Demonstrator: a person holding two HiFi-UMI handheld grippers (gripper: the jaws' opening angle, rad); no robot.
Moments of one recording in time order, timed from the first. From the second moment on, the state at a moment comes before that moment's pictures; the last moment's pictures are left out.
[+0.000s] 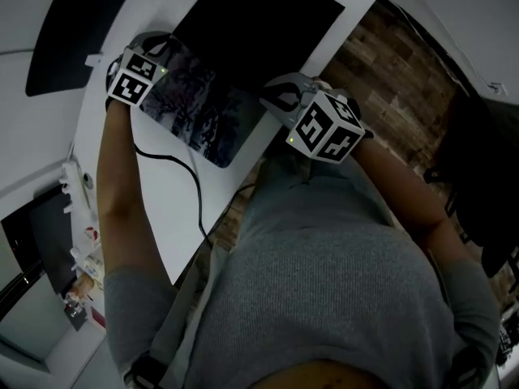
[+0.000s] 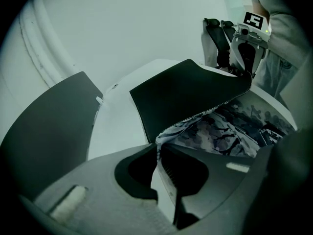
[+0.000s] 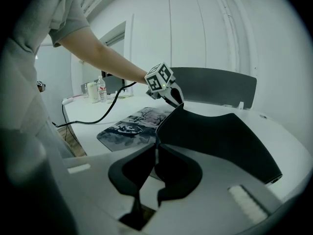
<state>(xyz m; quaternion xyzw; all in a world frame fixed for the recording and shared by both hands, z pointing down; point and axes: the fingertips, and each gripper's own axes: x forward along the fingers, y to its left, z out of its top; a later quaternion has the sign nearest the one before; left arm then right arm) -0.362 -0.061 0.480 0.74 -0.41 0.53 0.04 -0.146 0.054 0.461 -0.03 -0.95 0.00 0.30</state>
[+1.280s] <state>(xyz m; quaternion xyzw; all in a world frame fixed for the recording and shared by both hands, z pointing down) -0.411 0.049 0.489 0.76 -0.39 0.52 0.04 -0.197 0.163 0.459 0.00 -0.95 -0.01 0.31</state>
